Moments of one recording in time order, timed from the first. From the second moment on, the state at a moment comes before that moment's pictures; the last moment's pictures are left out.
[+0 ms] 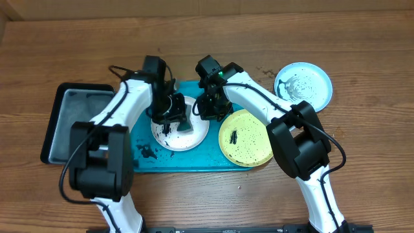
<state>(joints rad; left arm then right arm) -0.15 1.96 1.32 -0.88 0.37 -0.34 0.62 2.31 1.83 -0.98 -0.28 0.39</state>
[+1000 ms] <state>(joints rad) -0.14 2.03 1.56 -1.05 0.13 -0.39 0.62 2.31 1.82 -0.99 -0.30 0.40</state>
